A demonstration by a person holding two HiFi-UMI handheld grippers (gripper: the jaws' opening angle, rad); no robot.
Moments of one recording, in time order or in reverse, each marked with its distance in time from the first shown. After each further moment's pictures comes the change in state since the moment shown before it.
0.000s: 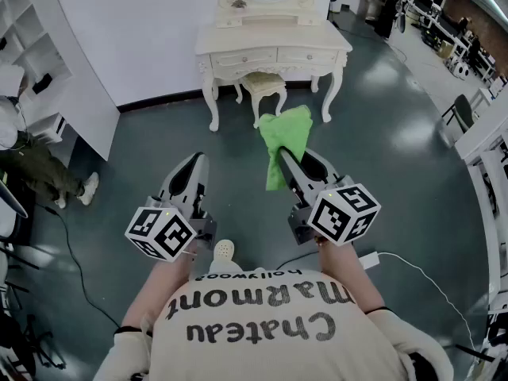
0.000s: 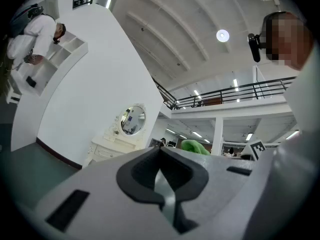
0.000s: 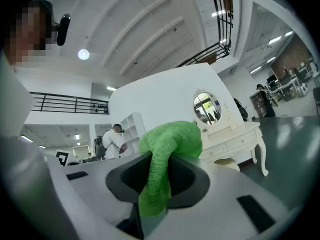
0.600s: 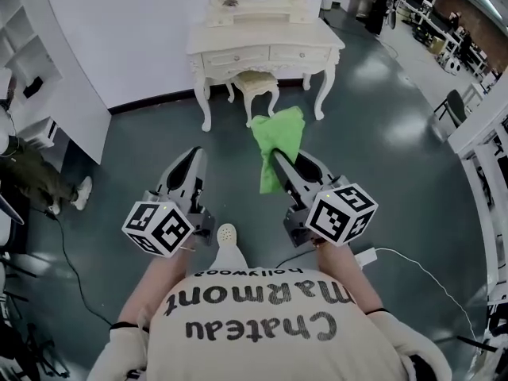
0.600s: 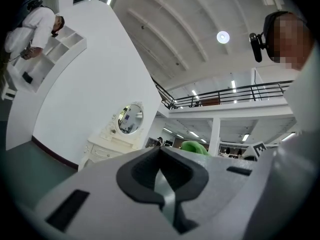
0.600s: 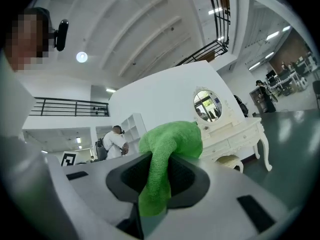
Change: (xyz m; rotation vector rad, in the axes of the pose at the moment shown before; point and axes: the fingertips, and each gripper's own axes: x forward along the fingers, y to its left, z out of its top) left arm 0.009 0.012 0.002 0.004 0.013 -0.045; right arm 0.008 0.011 -0.015 0.047 -0.010 0.019
